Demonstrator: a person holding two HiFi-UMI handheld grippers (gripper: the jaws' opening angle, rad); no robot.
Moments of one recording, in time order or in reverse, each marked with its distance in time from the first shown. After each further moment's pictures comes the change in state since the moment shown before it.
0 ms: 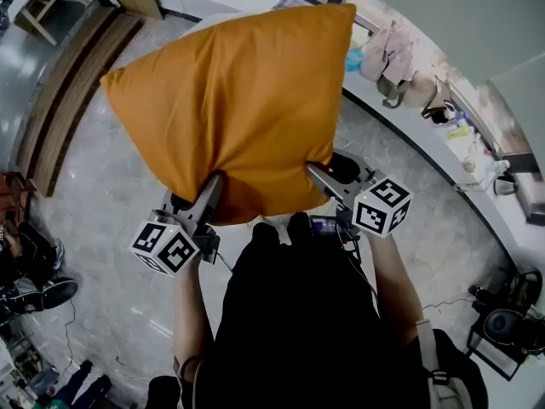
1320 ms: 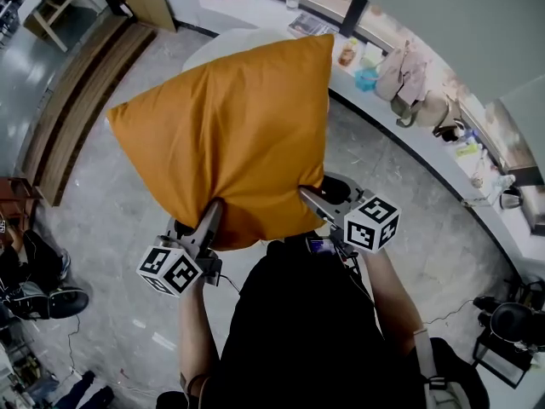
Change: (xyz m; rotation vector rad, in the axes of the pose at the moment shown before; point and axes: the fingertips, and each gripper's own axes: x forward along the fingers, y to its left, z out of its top) left arm -0.052 0.080 0.009 -0.044 0.004 0.067; right arm 0.084 0.045 -0.021 0.020 0.054 0.034
